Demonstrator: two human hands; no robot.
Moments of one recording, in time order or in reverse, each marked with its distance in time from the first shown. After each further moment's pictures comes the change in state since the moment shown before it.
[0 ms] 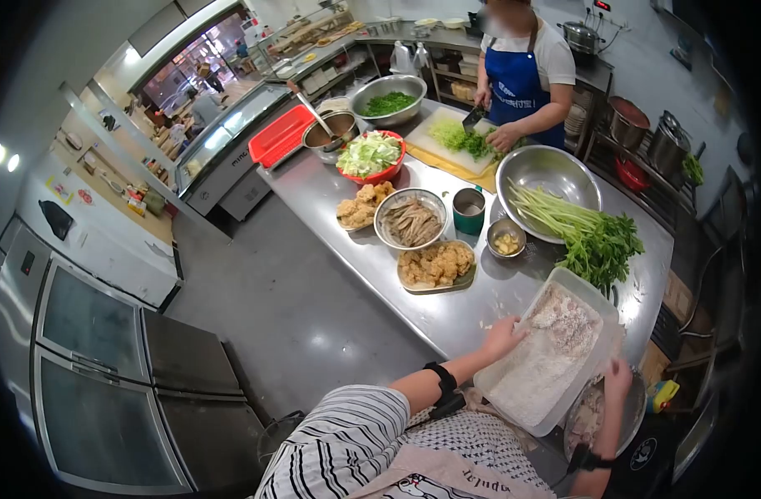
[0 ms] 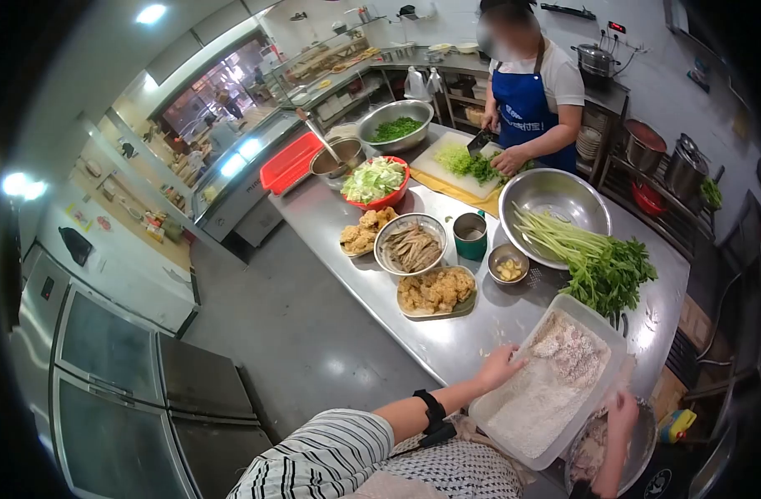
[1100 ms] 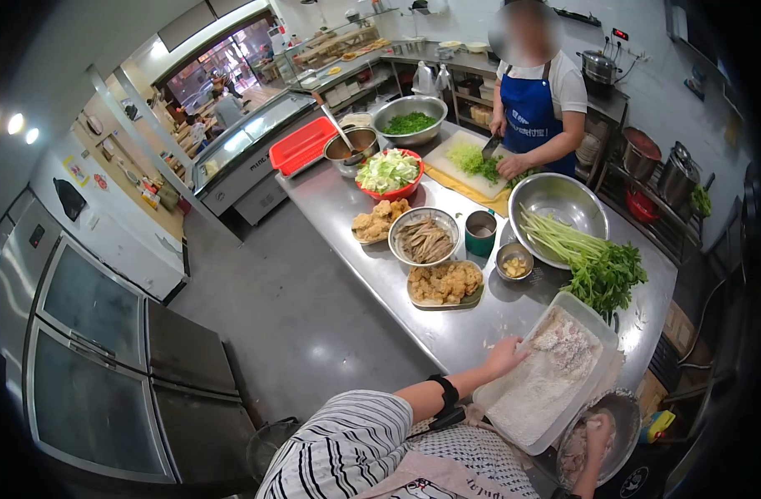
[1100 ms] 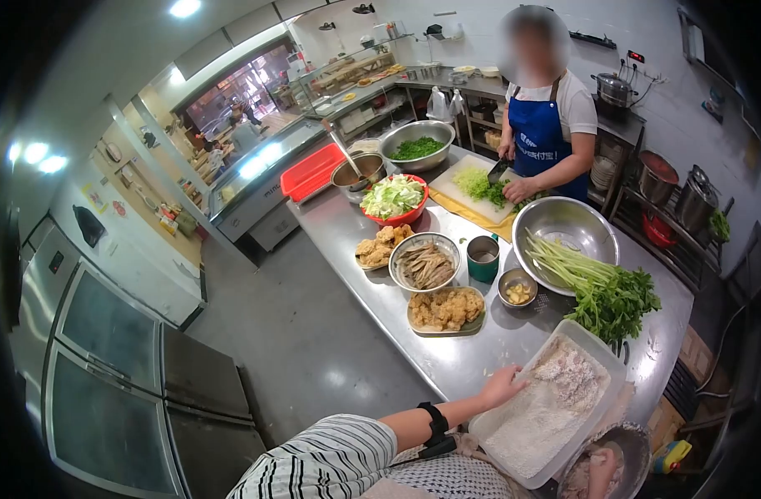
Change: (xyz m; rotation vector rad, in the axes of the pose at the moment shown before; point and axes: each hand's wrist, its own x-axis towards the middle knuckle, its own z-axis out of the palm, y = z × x) left_hand 0.001 -0.003 0.003 -0.005 0.006 0.009; right_hand -0.061 0.102 0.039 0.317 -0.060 0.156
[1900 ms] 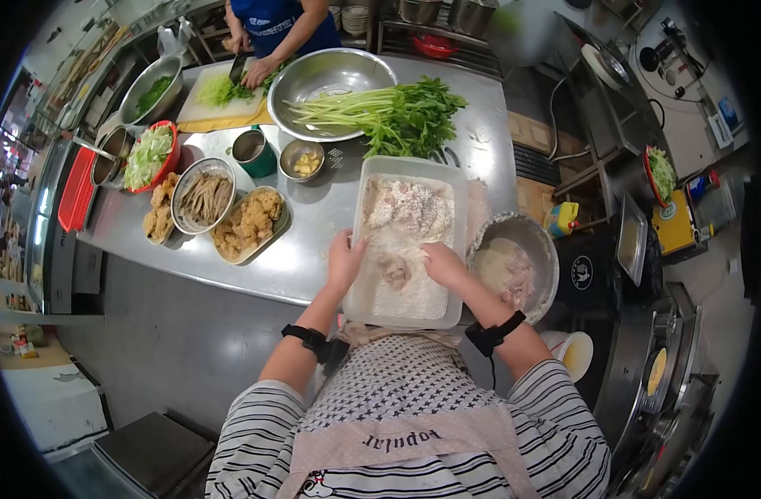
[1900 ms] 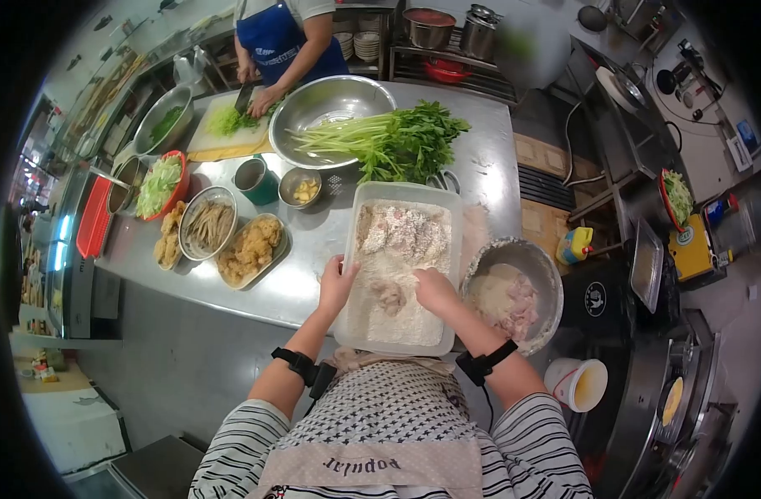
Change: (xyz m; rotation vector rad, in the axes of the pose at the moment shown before) left_hand 0.001 -0.004 -0.001 -0.130 0.011 -0.033; right_hand -0.005 -0.170 0.092 -0.279 -0.359 -0.206
